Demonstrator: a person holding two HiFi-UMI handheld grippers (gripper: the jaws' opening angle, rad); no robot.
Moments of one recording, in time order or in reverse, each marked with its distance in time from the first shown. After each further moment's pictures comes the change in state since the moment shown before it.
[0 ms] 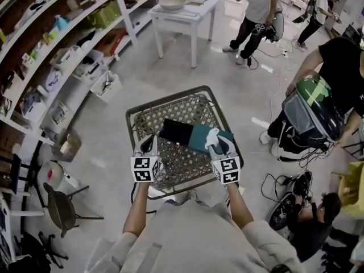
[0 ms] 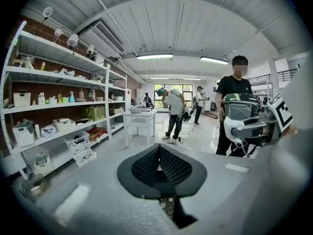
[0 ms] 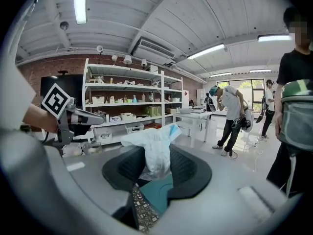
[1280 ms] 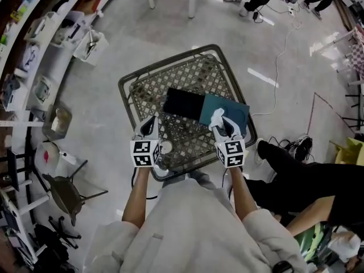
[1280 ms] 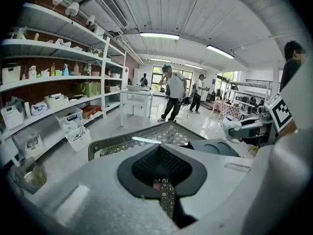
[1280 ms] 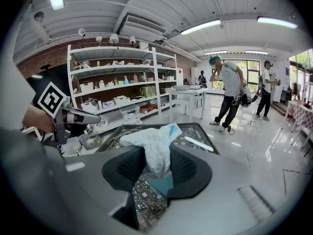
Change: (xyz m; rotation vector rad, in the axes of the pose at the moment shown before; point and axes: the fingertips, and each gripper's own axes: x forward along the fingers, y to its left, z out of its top) left arm 0.067 0.068 -0.097 -0.086 0.209 -0.092; right arm 0.089 0.023 -0.081 0.101 0.241 -0.048
